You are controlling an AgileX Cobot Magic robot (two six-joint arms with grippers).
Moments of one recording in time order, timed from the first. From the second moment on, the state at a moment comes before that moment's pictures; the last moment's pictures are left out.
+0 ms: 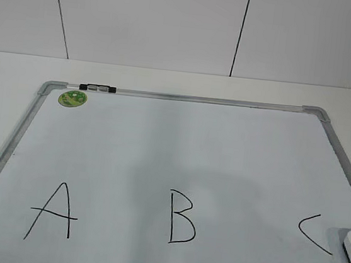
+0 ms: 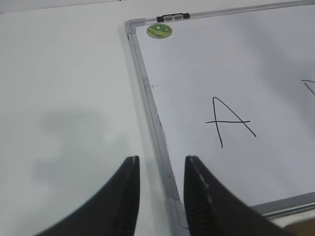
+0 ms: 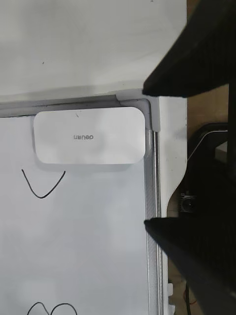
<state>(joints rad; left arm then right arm) -0.11 0.02 -0.52 -0.11 1.11 0.06 0.08 0.39 -0.62 0.06 1.26 0.11</state>
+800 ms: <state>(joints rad) -0.11 0.83 -0.87 -0.08 1.25 -0.03 0.08 0.52 -0.62 0.07 1.26 0.12</state>
